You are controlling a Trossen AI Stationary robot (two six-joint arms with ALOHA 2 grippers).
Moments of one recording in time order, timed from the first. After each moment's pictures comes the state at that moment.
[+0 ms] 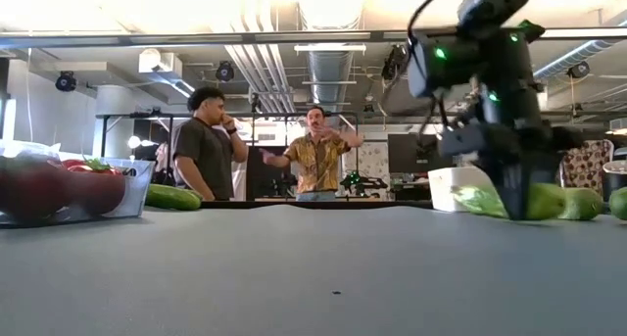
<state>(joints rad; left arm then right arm) -1.08 1.43 1.37 -1.04 -1.14 -1.09 0.02 1.65 0.92 -0.88 -0.04 1.10</state>
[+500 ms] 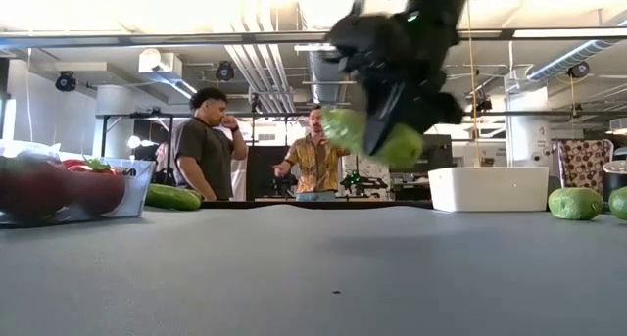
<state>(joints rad) -1.08 1.43 1.33 -0.96 -1.16 -1.08 0.17 1.83 1.31 -0.66 0.11 0.88</state>
